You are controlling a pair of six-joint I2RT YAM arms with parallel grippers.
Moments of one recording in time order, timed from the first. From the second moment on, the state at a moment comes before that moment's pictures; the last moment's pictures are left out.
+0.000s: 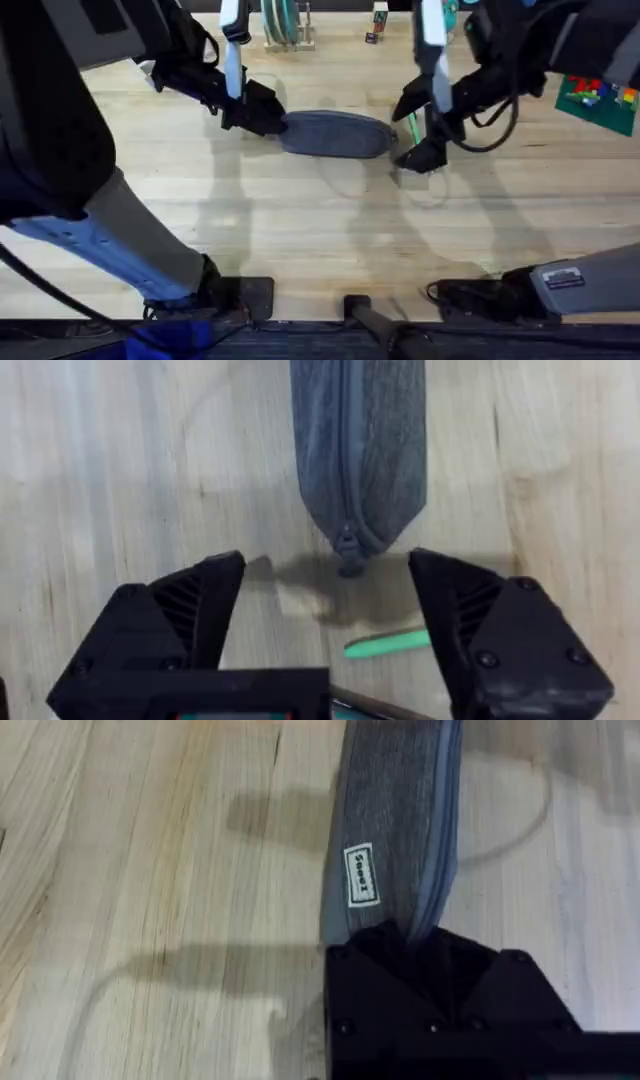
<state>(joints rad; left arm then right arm) 0.10 1.88 1.26 -1.04 0.85 1.56 0.16 1.67 1.13 -0.89 -0.58 -1.22</state>
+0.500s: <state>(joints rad) 0.10 1.88 1.26 -1.04 0.85 1.56 0.18 1.72 1.13 -0.81 -0.55 -1.14</state>
